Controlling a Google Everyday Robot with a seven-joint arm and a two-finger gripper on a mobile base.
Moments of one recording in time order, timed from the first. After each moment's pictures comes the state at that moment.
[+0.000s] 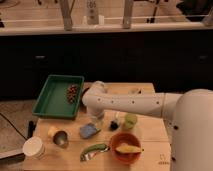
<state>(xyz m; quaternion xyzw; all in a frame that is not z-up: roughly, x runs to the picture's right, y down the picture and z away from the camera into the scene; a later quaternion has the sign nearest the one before) -0.039 0.196 0.806 -0.33 -0.13 -0.24 0.91</state>
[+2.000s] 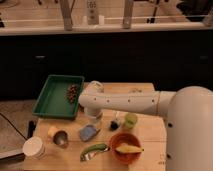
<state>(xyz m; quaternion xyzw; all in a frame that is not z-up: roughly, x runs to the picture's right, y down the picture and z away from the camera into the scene) -0.046 0.202 0.800 -0.34 -0.13 -0.30 0.88</state>
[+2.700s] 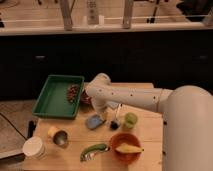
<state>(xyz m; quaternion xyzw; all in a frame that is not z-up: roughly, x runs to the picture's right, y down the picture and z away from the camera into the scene) -0.026 0.154 0.844 -0.33 -0.10 -0.27 0.90</state>
